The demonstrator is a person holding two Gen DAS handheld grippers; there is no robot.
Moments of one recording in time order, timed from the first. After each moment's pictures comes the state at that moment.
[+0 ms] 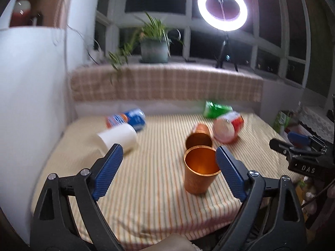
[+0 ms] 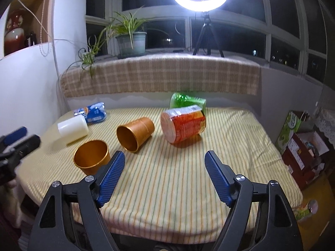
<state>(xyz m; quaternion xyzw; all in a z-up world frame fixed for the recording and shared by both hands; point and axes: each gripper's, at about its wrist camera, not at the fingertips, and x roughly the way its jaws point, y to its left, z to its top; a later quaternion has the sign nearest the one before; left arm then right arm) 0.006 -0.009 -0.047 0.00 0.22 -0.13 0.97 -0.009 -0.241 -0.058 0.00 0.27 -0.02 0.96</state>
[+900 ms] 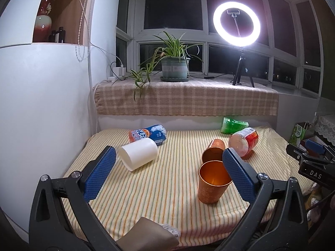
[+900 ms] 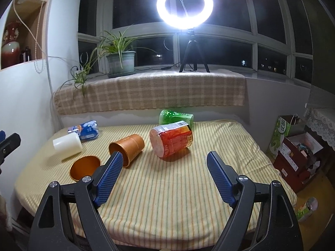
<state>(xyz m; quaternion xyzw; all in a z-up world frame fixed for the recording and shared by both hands) -0.015 -0.001 -0.033 0.00 0.17 -0.06 0.98 -0.025 -0.253 -0.049 0.02 0.22 -0.06 0.97</state>
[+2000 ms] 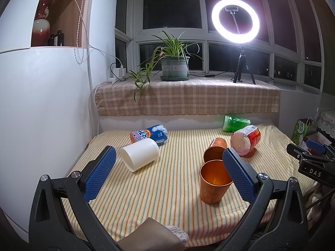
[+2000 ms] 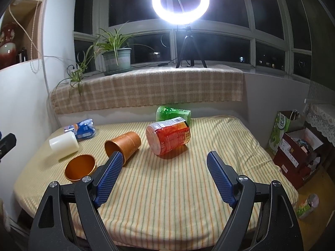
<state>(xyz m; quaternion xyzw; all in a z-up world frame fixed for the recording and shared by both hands) -0.016 -0.005 -0.030 0.01 0.18 -0.05 0.98 -0.021 -0.259 -0.056 0.02 0.23 -0.06 0.97</state>
